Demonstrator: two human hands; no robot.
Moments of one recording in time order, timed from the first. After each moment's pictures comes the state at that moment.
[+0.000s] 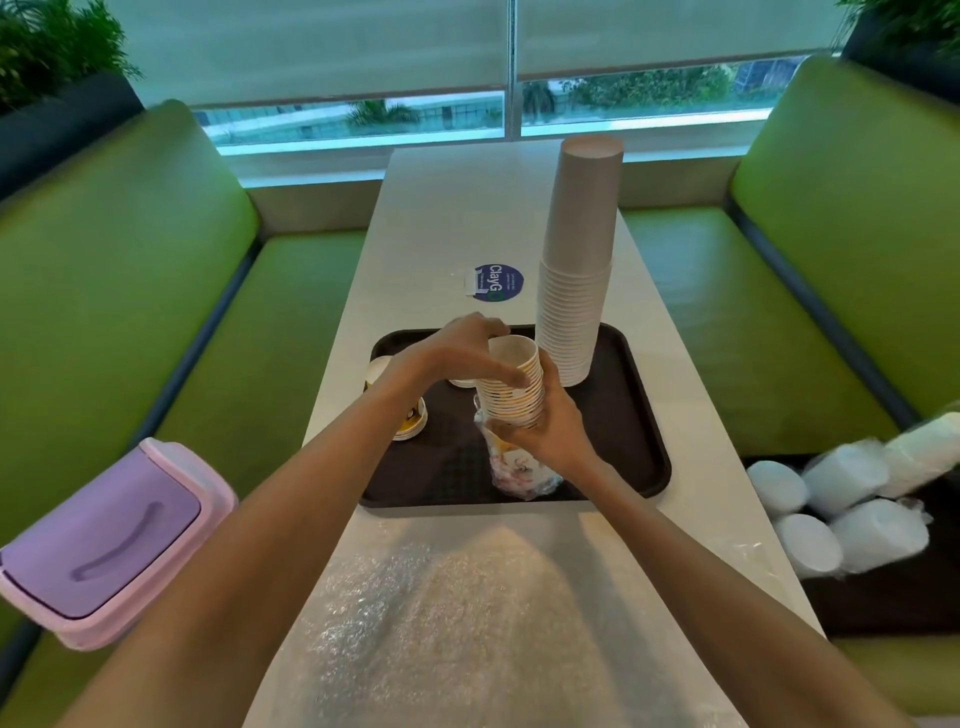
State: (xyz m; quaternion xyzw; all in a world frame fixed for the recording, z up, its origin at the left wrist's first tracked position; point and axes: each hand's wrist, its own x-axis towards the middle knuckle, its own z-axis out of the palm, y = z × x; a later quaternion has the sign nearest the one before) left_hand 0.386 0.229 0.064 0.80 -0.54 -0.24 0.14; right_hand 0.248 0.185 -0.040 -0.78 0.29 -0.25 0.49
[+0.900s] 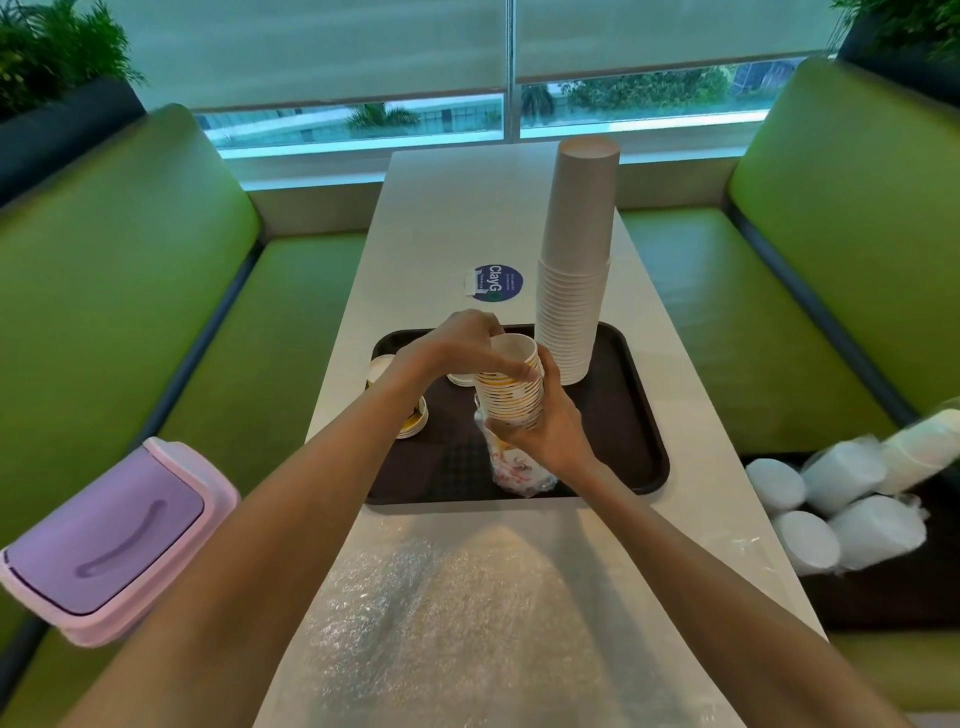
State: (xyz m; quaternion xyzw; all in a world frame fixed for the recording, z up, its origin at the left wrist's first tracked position) left_hand 0.380 0.229 0.070 0.81 -0.52 -0.23 0.15; right_hand 0.247 0.189 -0.042 -0.80 0.29 -0.26 0.45
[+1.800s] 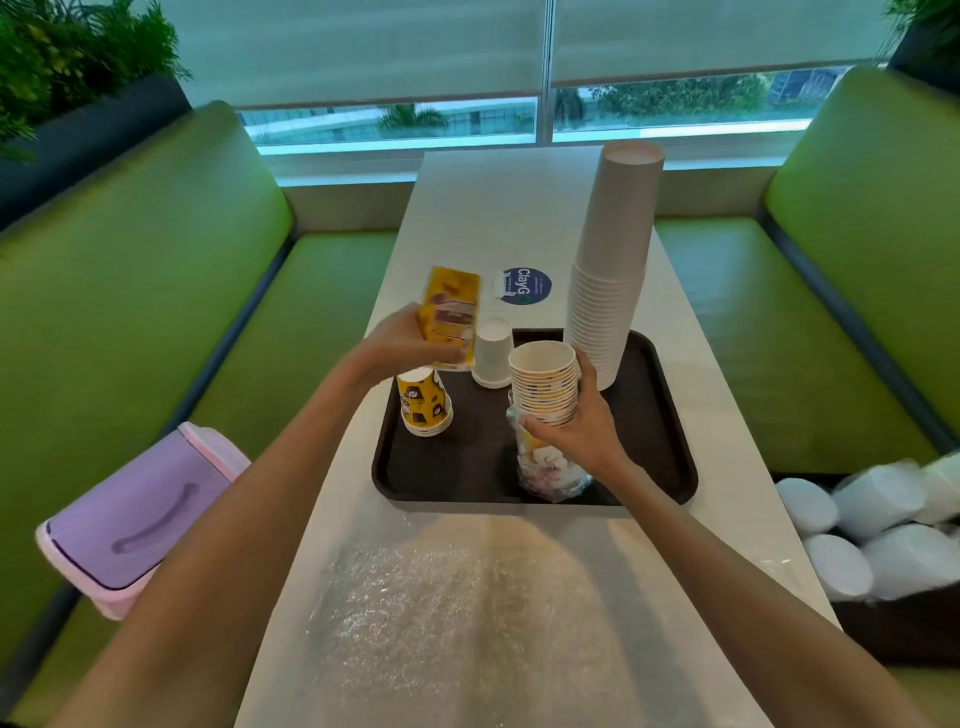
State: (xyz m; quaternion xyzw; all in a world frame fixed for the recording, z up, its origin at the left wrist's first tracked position) left_hand 0.445 0.294 0.064 0.82 -0.38 -0.28 0.34; right_hand 0.247 0.177 -0.043 -0.79 0.30 -0.25 0.47
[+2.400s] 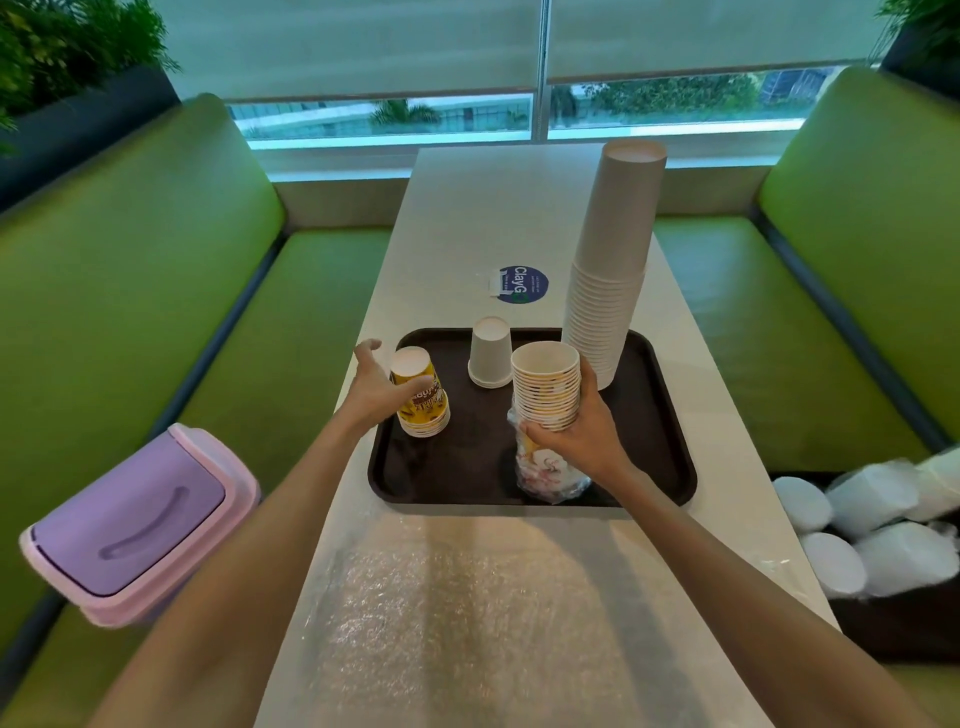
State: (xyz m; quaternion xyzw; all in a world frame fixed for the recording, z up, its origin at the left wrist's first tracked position) left_hand 0.464 0.317 -0.014 0.85 -0.24 -0.23 0.42; right_hand 0.248 0.176 -0.047 -0.79 0.30 -0.24 0.47
